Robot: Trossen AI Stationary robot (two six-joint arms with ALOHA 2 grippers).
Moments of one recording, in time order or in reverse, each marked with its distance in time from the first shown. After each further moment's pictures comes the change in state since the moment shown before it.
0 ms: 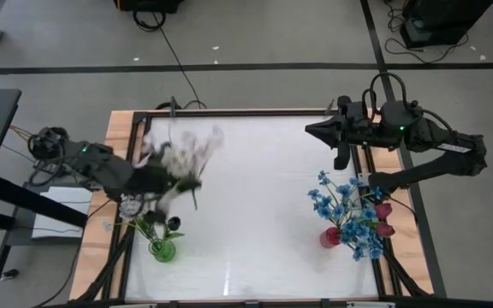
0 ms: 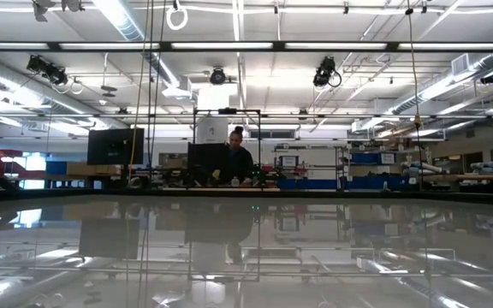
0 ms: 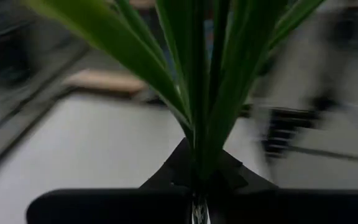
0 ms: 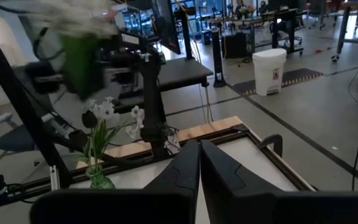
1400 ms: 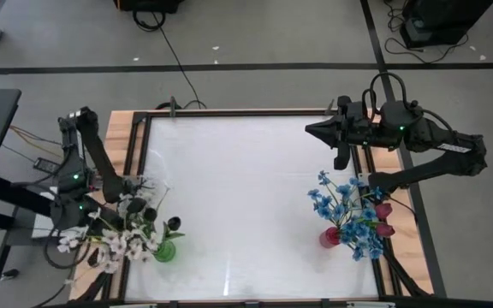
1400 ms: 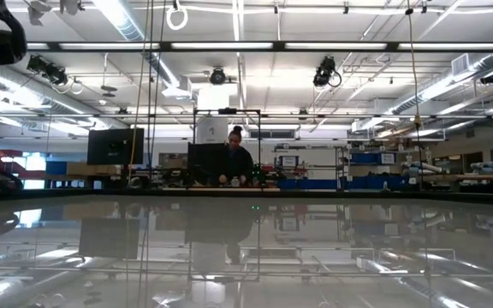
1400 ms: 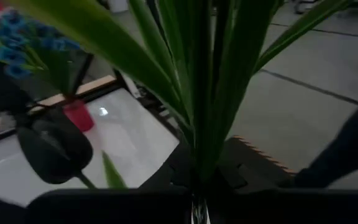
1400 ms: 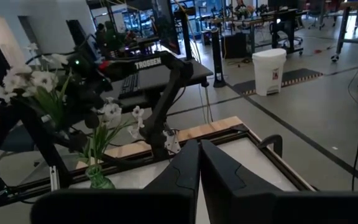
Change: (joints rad) left arm -0.722 -0.371 -0.605 0.278 -0.096 0.248; right arm 0.000 0.000 0.000 0.001 0.000 0.001
